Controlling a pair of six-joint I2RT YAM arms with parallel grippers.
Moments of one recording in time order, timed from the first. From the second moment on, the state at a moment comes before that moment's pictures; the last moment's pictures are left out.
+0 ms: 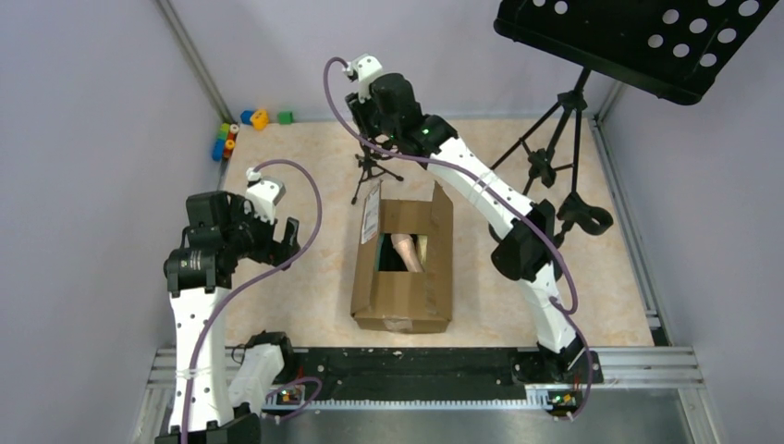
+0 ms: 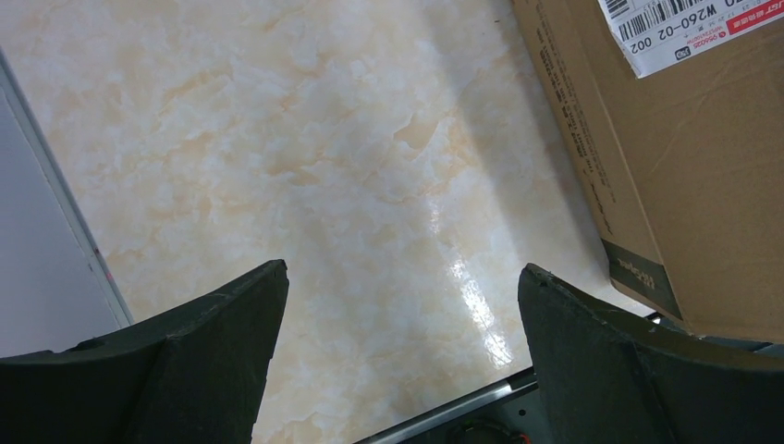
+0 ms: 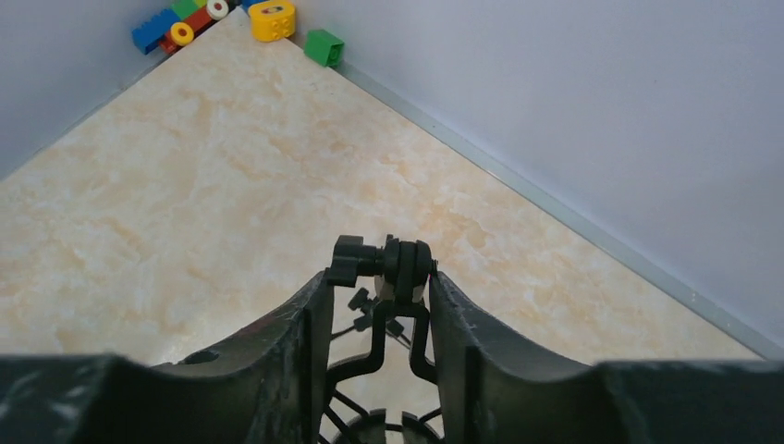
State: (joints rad) left arm 0.12 0.84 1.13 -1.07 0.39 0.40; right arm 0.77 2.22 2.41 -0.47 0.15 -0.06
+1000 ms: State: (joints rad) left arm 0.12 0.83 1.12 -1.06 0.38 0.41; right arm 0.56 1.98 2.17 -0.64 0.18 0.01
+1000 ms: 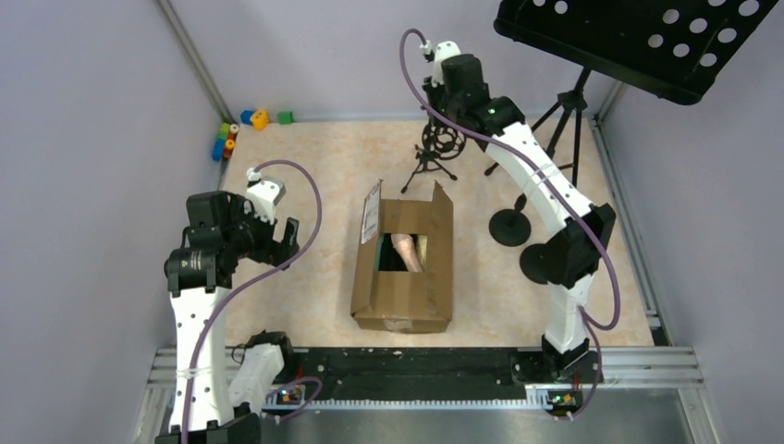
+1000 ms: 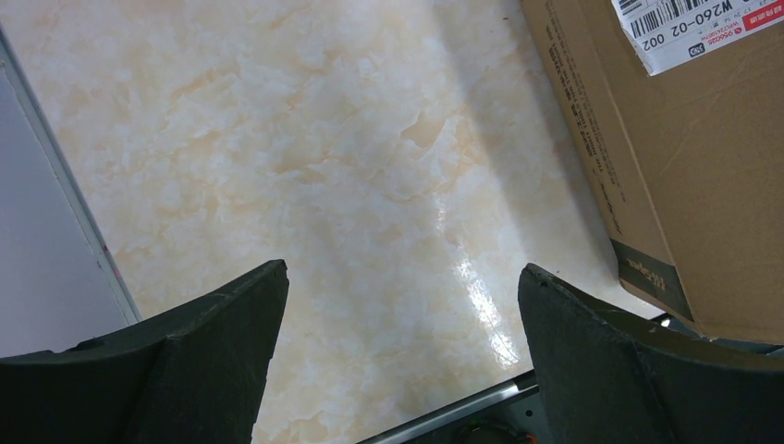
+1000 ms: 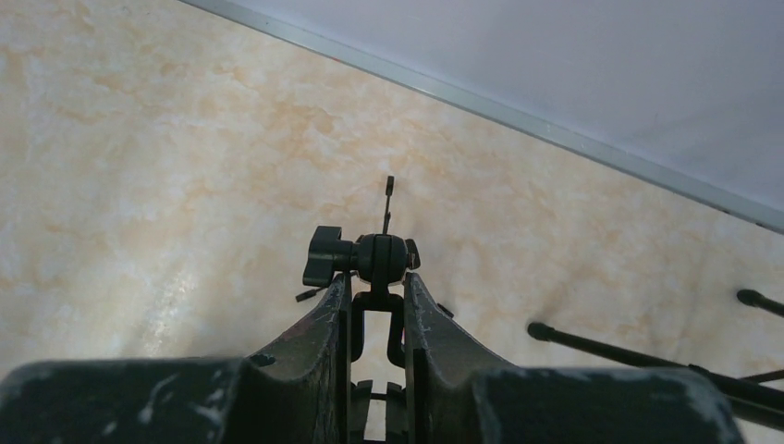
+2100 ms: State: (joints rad) left arm 0.05 0.97 1.16 -0.93 0.50 0.26; right arm 0.46 2.03 2.24 -0.69 0.08 0.10
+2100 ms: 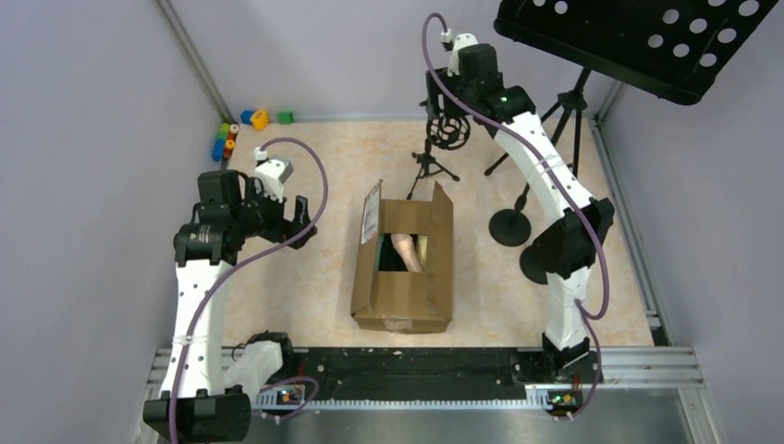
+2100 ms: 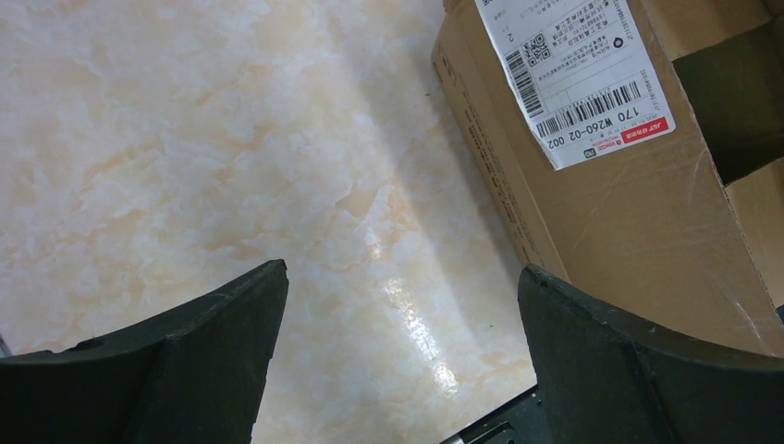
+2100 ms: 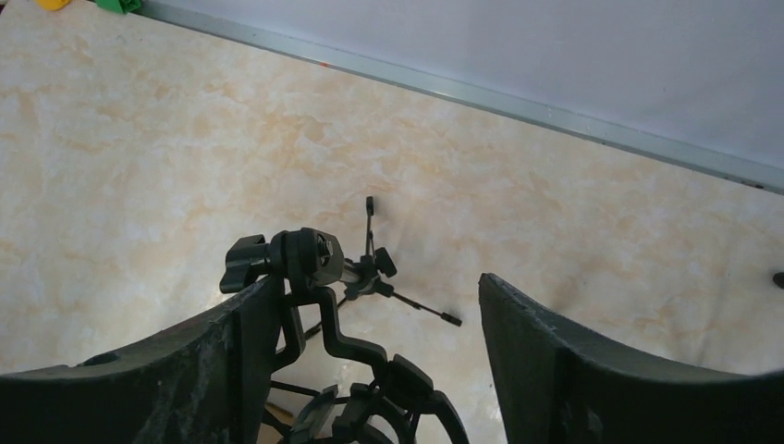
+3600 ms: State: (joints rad) left arm 0.01 0.92 1.20 -0.96 0.45 0.30; right arm 1.13 1.35 1.20 -0.83 0.64 0.44
